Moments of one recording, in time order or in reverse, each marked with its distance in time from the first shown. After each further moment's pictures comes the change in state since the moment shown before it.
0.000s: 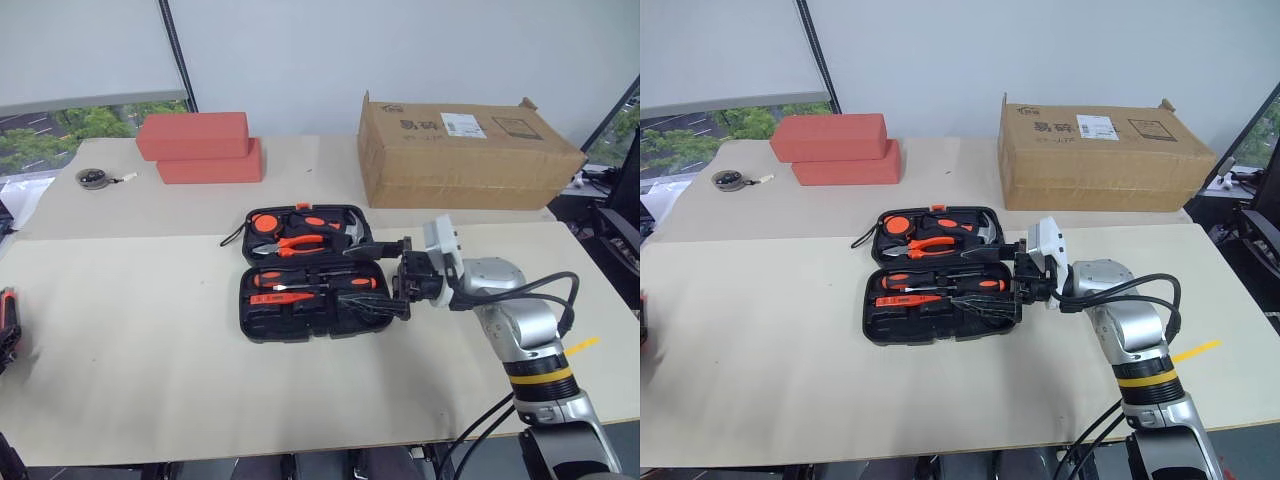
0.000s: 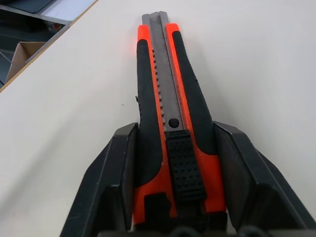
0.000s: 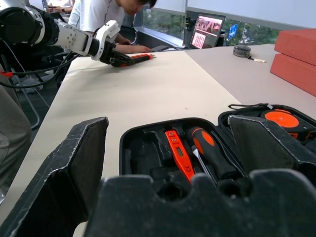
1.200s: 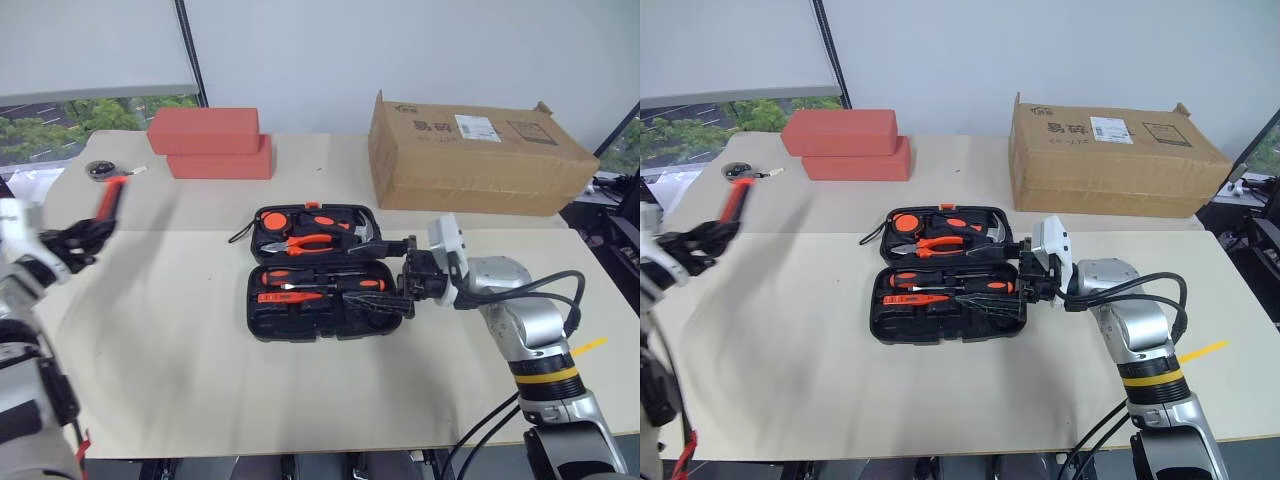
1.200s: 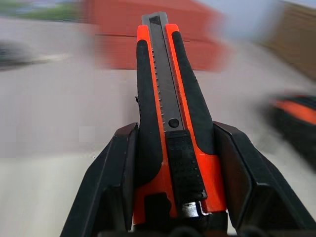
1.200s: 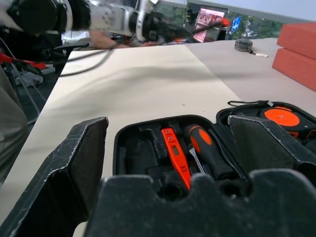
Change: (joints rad) left arm -0.407 -0.194 -0.305 -0.232 0.046 -0.025 -0.520; right arm 0.008 -0.031 -0.019 -0.005 0.001 0.000 -0.004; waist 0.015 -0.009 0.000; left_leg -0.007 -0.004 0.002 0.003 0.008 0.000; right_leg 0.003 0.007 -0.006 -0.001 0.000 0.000
